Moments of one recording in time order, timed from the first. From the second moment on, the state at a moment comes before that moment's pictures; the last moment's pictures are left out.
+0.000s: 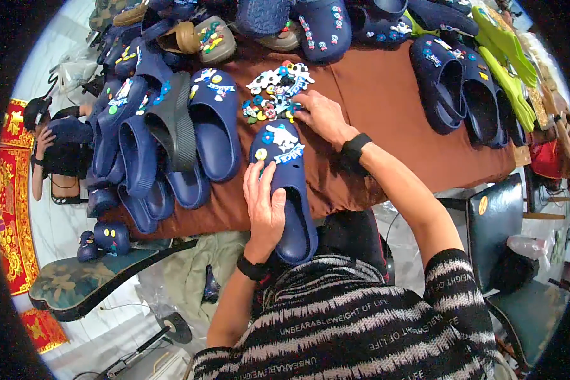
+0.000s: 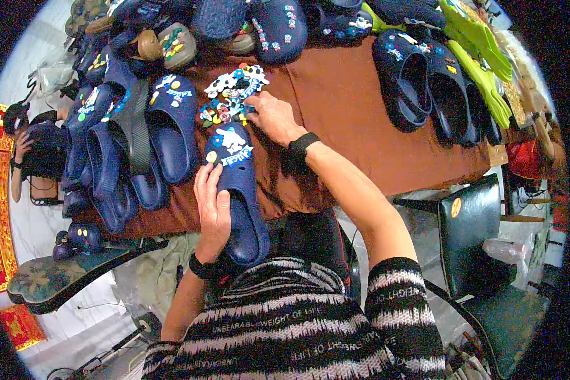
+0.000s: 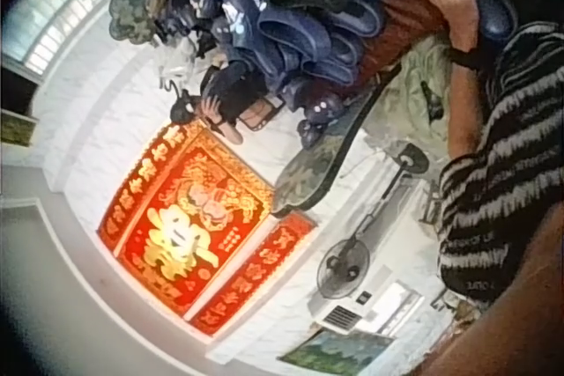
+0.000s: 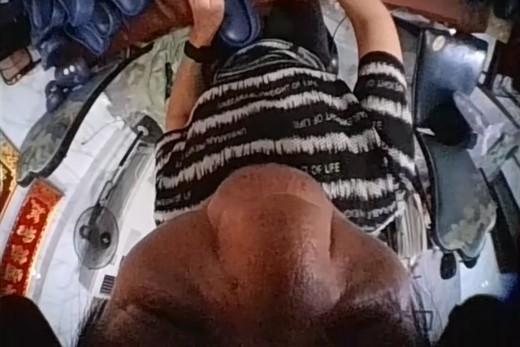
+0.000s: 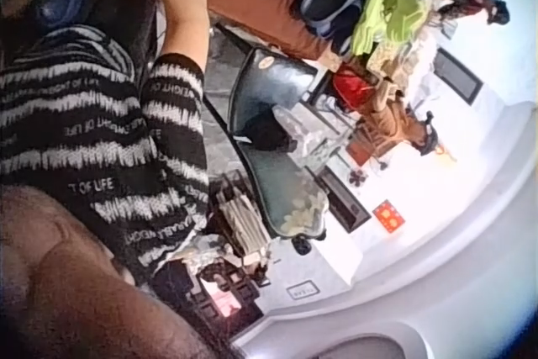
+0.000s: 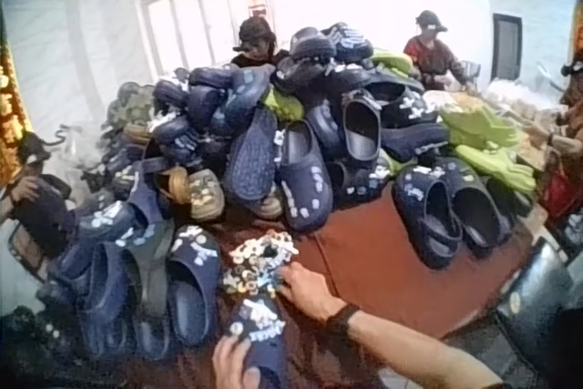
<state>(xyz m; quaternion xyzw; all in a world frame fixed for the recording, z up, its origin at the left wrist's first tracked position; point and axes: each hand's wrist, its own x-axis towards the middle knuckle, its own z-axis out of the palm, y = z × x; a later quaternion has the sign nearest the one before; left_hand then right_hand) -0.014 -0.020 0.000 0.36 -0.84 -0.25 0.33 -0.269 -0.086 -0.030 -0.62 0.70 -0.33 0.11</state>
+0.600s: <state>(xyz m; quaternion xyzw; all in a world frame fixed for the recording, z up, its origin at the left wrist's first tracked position) -0.013 -0.019 -0.004 0.36 -0.82 -0.27 0.35 -0.275 -0.062 -0.036 -0.49 0.62 -0.51 0.34</state>
